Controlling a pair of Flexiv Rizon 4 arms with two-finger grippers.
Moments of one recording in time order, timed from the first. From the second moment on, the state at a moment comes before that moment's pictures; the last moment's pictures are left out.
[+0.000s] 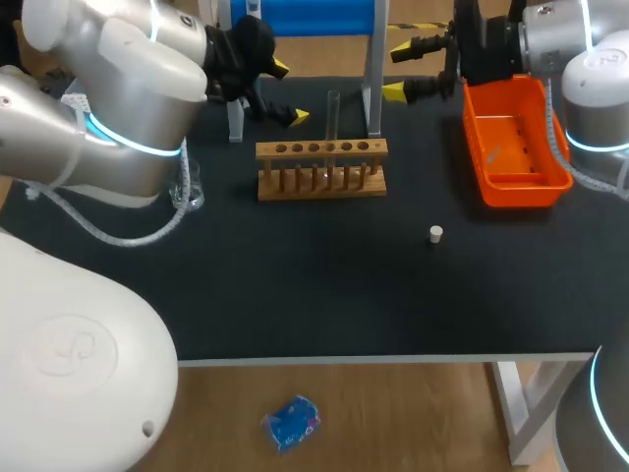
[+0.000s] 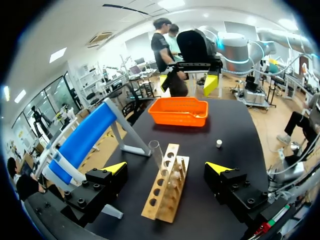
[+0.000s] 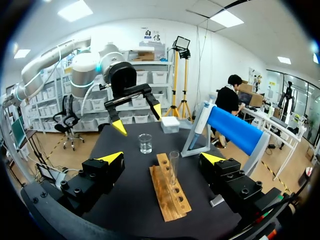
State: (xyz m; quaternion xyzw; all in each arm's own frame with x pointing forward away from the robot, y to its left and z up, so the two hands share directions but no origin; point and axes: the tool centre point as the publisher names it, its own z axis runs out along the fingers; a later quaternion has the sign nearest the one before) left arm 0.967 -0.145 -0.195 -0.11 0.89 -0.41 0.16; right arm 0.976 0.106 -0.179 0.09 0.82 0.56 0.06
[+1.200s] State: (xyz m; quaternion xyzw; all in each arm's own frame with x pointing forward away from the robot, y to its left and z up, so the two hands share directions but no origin) left arm 1.013 -0.161 -0.224 -0.10 0.89 -0.44 0.06; right arm 0.876 0.021 -0.251 0.10 0.81 0.57 0.04
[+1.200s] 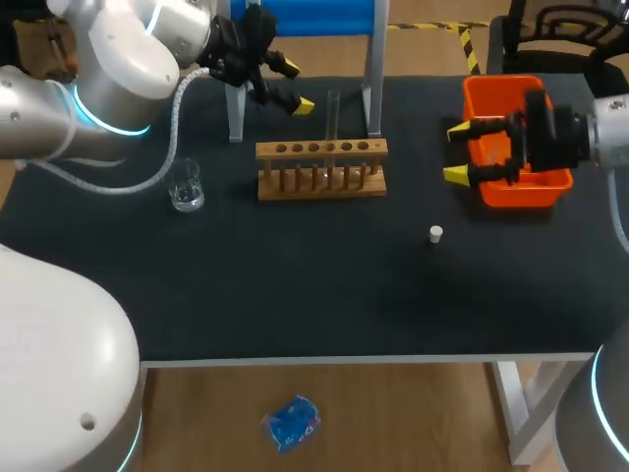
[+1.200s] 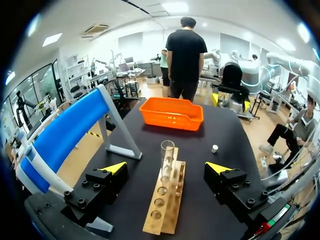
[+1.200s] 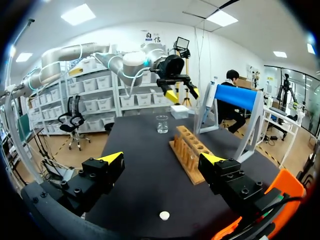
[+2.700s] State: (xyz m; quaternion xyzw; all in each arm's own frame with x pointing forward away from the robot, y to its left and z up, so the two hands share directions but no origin) left arm 1.027 -0.181 -0.248 -0.11 0.89 -0.44 0.03; right arm 0.871 0.012 -0.265 0.10 0.82 0.56 0.04
